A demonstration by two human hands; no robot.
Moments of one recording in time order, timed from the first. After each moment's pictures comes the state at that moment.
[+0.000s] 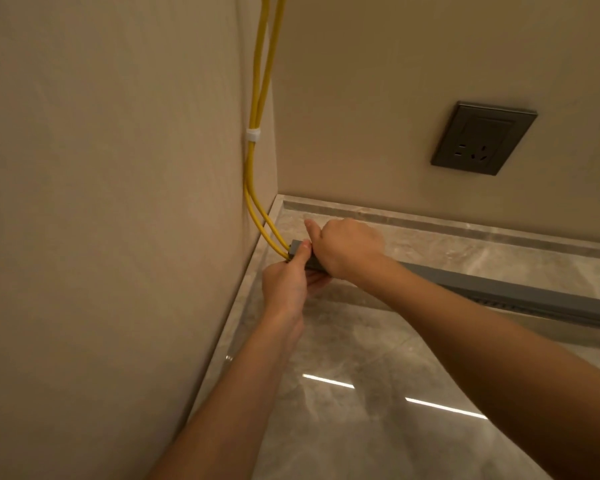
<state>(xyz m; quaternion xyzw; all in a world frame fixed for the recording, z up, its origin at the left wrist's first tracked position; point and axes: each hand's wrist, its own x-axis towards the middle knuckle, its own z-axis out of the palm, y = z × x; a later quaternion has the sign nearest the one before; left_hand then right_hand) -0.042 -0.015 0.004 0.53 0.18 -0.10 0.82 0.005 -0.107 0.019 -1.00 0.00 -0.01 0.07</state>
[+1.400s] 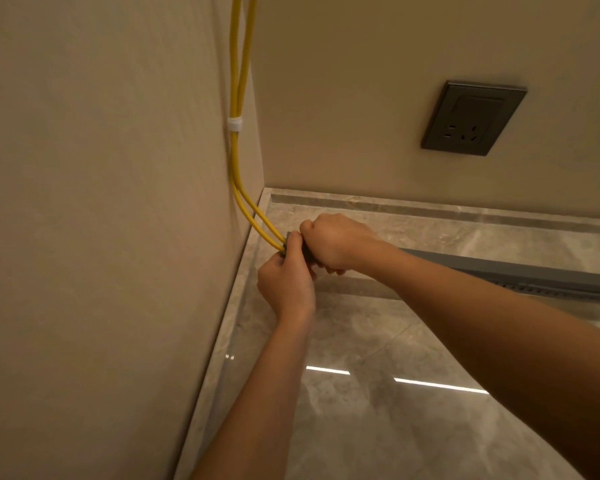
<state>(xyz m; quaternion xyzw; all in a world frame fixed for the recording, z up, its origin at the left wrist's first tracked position) -0.037 -0.032 -0.012 0.64 0.24 0.06 0.72 0.005 -0.109 0.030 -0.98 -0.08 0.10 0.13</state>
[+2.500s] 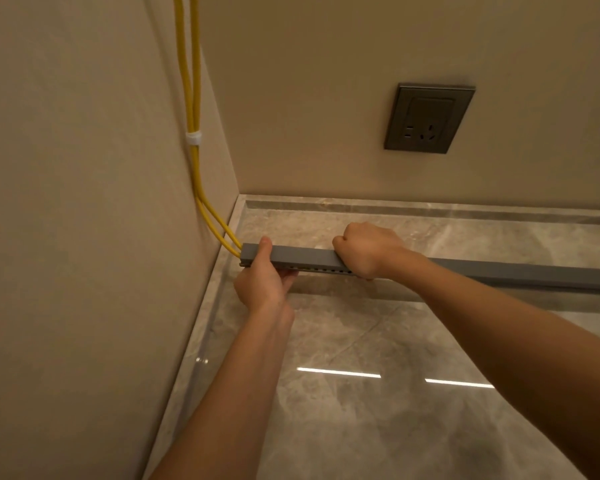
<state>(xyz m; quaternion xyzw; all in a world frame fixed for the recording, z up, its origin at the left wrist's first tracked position) -0.036 -0.045 0.002 0.45 0.34 -0.02 0.82 -0.017 -0.192 0.009 -0.99 -0.01 0.07 0.14</state>
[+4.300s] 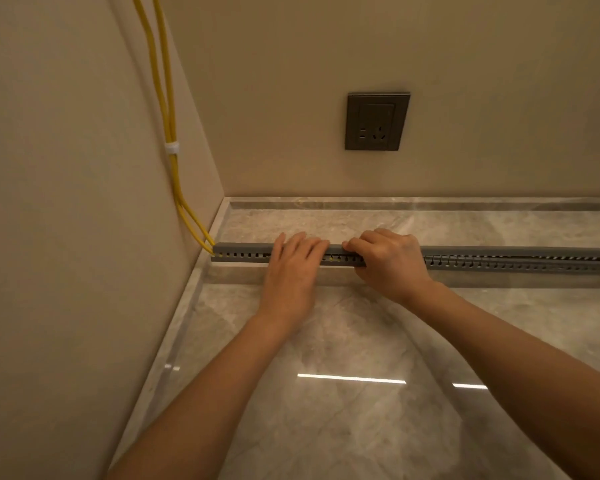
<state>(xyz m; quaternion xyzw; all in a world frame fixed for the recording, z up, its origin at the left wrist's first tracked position) -0.088 -0.070 -0.017 0.91 -0.33 0.19 0.17 -0.113 -0.243 -0.002 -0.94 -0.13 -0.30 0.05</state>
